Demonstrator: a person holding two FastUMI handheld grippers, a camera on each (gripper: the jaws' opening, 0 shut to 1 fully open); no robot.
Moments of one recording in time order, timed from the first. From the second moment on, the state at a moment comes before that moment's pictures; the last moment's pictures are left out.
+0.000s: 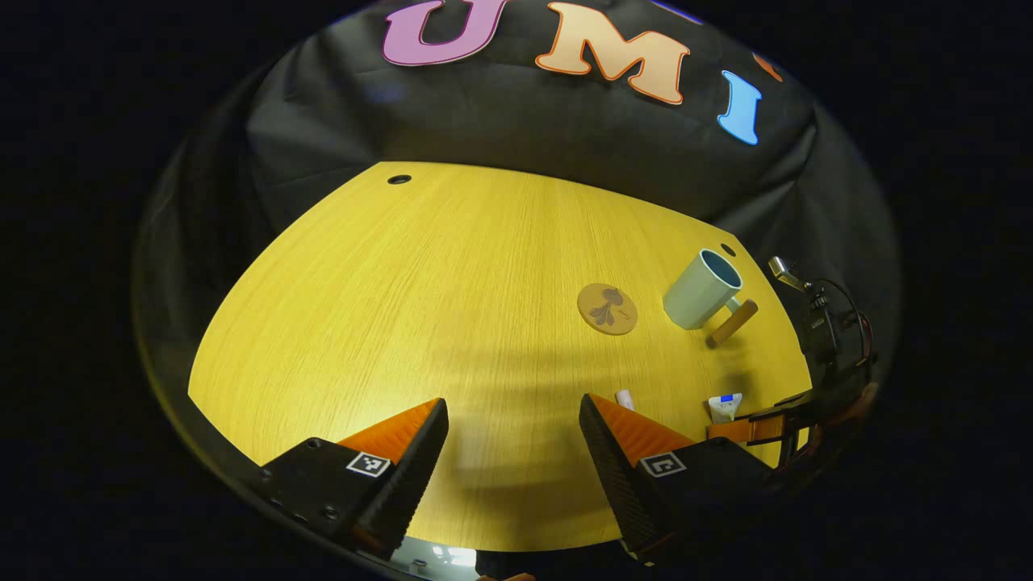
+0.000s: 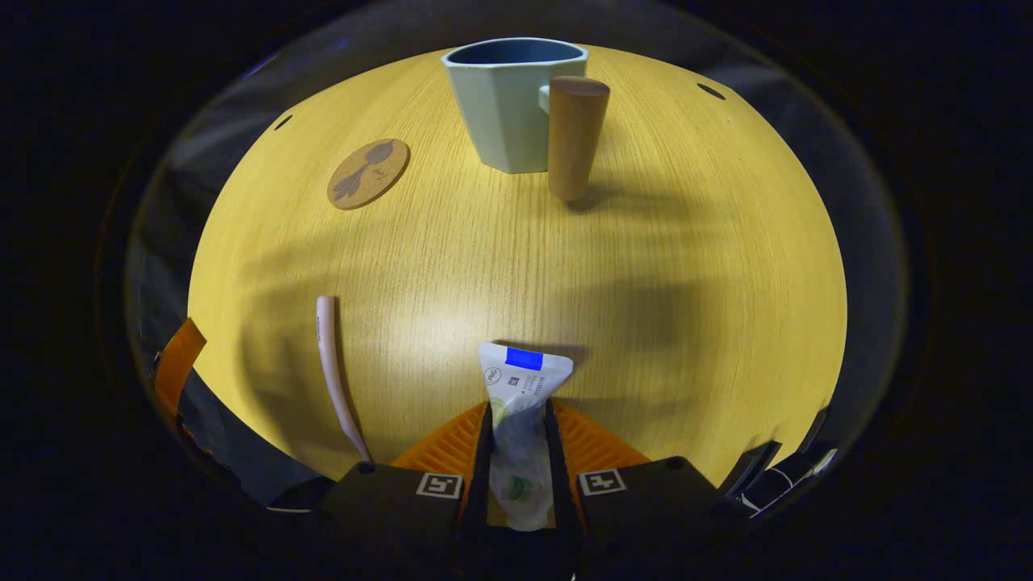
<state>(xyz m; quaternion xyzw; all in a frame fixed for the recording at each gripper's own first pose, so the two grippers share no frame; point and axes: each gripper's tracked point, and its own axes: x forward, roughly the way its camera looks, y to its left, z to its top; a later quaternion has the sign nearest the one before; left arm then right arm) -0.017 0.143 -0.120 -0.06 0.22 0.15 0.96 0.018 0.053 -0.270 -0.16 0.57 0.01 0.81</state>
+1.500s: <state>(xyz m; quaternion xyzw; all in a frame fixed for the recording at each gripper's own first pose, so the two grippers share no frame) -0.039 0.154 -0.138 -0.06 0.48 0.16 0.86 0.011 0.018 -0.228 -0.05 0.52 0.10 0.85</state>
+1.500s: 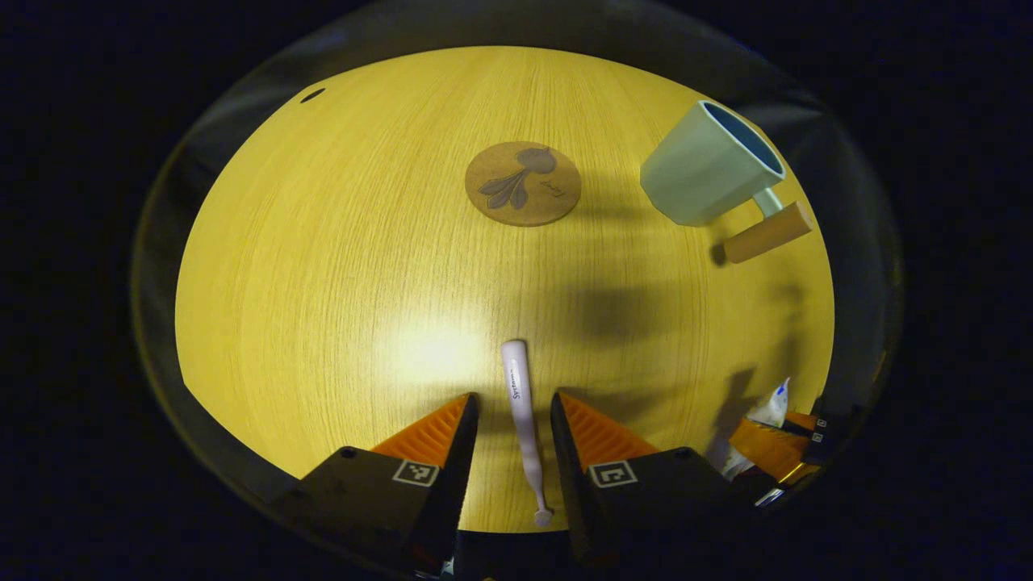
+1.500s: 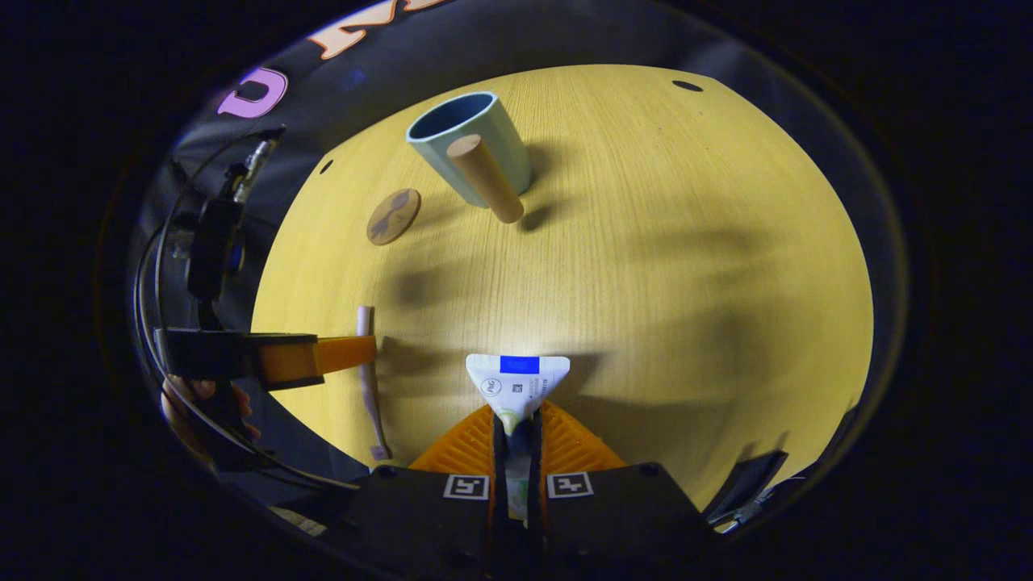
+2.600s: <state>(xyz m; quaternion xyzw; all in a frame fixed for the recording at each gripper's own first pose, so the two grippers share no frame) -0.018 0.129 -0.132 0.00 0.44 0.09 0.89 0.057 -0.032 -0.181 -0.03 0.44 0.10 0.89</state>
